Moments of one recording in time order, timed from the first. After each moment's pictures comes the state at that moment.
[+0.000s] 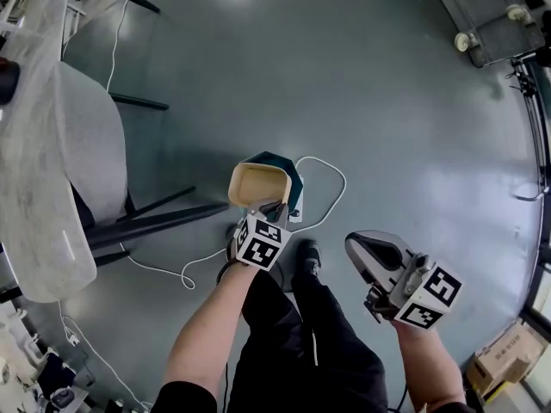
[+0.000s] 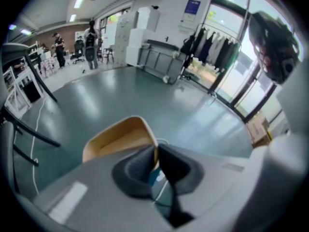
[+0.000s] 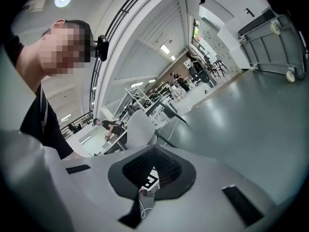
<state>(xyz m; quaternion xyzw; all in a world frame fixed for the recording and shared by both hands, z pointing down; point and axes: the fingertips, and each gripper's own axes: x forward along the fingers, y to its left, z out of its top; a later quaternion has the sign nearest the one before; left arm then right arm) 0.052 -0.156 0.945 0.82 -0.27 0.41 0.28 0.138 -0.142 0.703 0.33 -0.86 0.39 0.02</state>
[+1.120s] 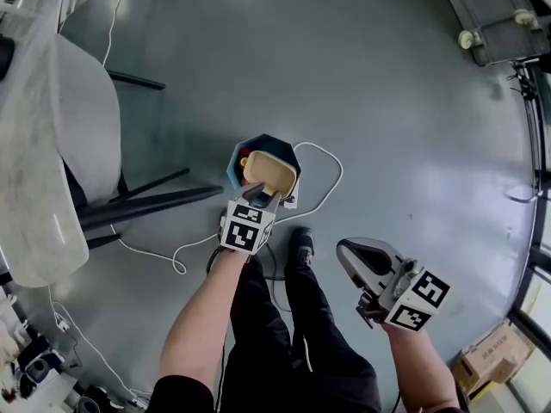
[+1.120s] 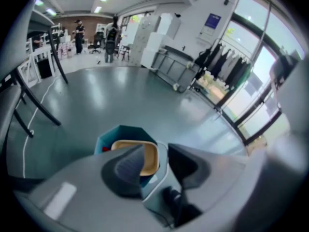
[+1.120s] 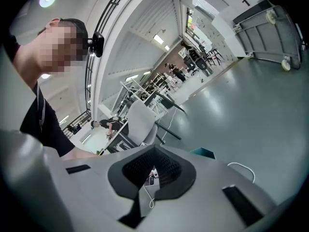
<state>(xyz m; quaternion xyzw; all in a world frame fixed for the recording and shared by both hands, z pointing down) 0.023 -0.158 0.962 0.80 -0.33 0.35 0.35 0.123 -0.105 0.727 0.32 -0.84 0.45 0.06</state>
